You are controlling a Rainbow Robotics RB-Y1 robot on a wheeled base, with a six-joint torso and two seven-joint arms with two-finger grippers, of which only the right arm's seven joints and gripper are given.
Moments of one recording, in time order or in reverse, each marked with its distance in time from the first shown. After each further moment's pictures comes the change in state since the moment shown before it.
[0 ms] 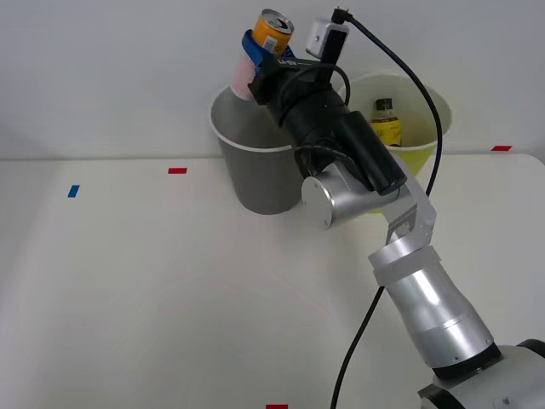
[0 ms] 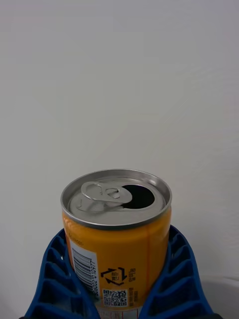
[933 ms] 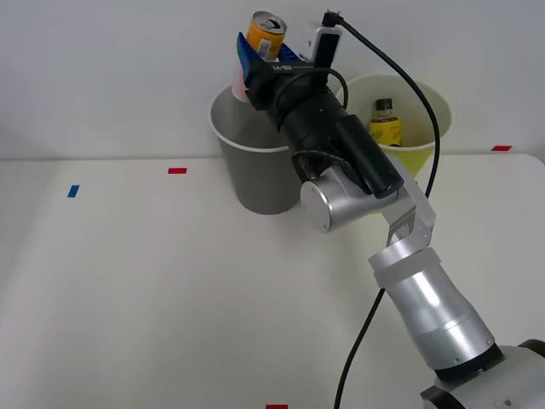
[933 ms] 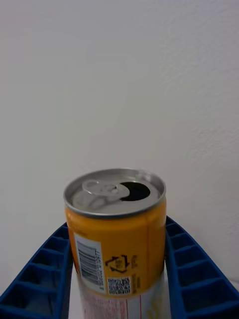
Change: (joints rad) arm 0.006 -0.008 0.014 0.001 0.027 -0.001 0.029
